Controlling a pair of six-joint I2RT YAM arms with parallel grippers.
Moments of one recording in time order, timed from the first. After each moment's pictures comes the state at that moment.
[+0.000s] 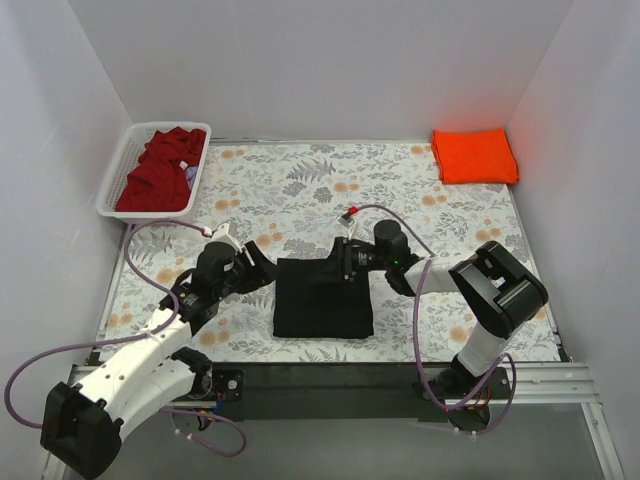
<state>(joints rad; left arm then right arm) -0.50 0.82 0.52 -0.25 0.00 -0.79 0.69 1.70 0.64 0.80 -0.85 0.89</state>
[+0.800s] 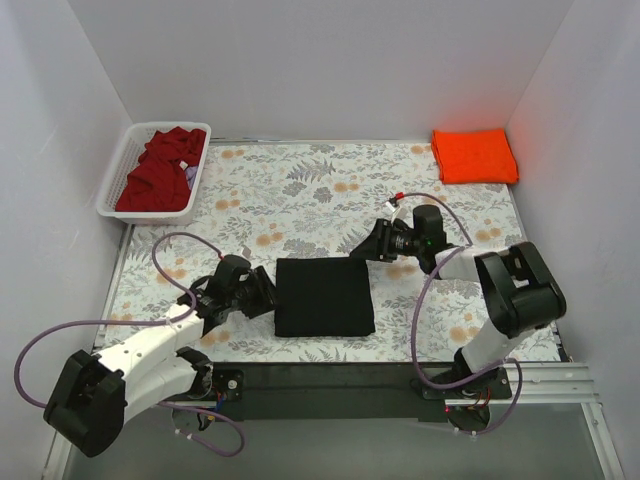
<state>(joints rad) -0.54 0.98 0.35 -0.21 0.18 -0.95 0.34 1.71 0.64 0.56 -0.83 0.66</state>
